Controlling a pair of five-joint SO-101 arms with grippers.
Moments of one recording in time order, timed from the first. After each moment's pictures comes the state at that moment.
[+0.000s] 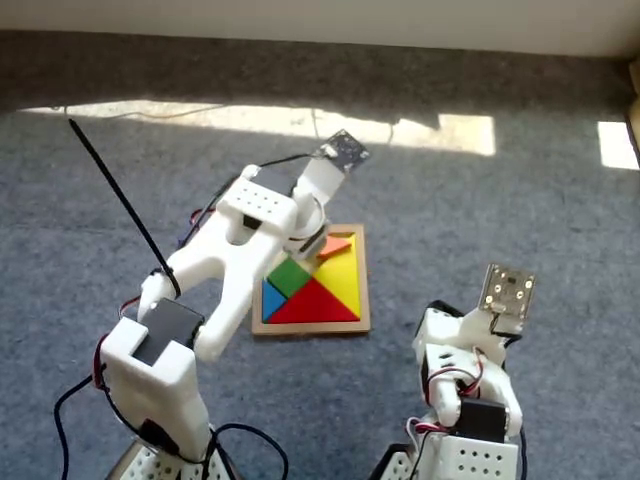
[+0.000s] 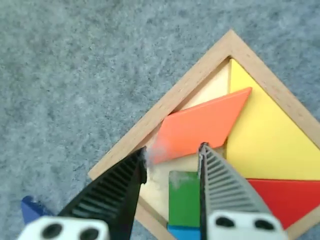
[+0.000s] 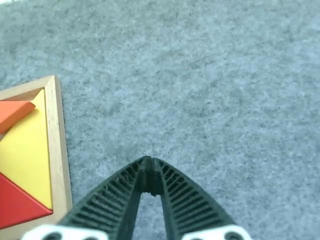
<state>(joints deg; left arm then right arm) 18.1 16.7 7.8 59.9 -14.0 2.0 -103.7 95.8 58.0 -6.8</state>
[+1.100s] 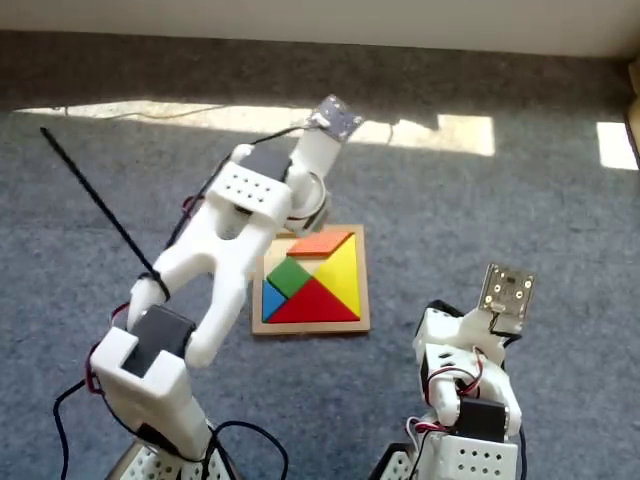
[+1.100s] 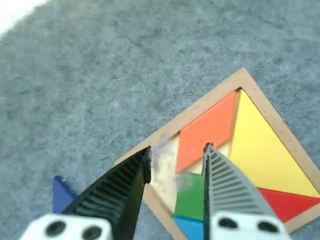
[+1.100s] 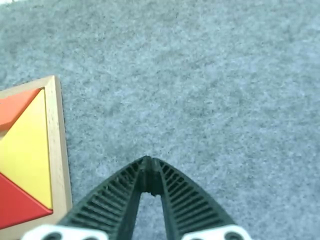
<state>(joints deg) 15.5 11.5 -0.7 68.2 -6.6 2.0 -103.7 95.8 58.0 -6.8</state>
